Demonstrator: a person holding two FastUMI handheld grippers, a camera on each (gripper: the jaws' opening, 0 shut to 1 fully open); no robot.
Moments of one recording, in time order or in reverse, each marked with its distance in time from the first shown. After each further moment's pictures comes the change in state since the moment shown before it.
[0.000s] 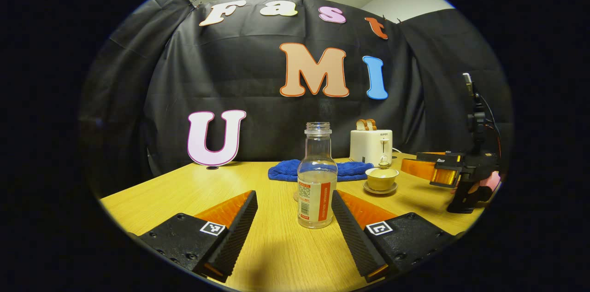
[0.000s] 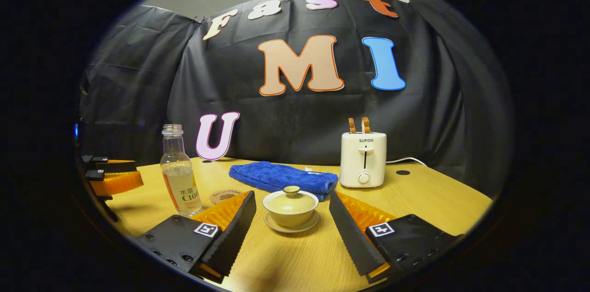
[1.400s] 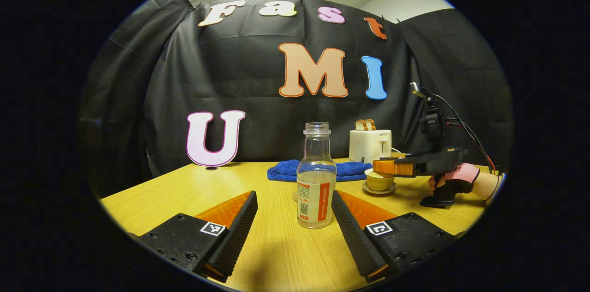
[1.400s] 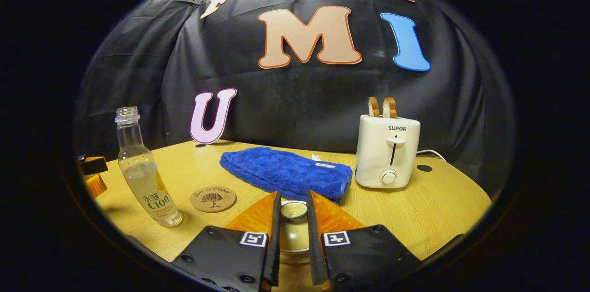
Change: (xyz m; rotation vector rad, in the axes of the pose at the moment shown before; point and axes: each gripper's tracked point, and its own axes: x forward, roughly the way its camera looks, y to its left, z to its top) left arm 0.001 -0.001 0.001 0.002 -0.003 -0.005; right arm 0.085 0.009 -0.023 -0.034 0.149 0.031
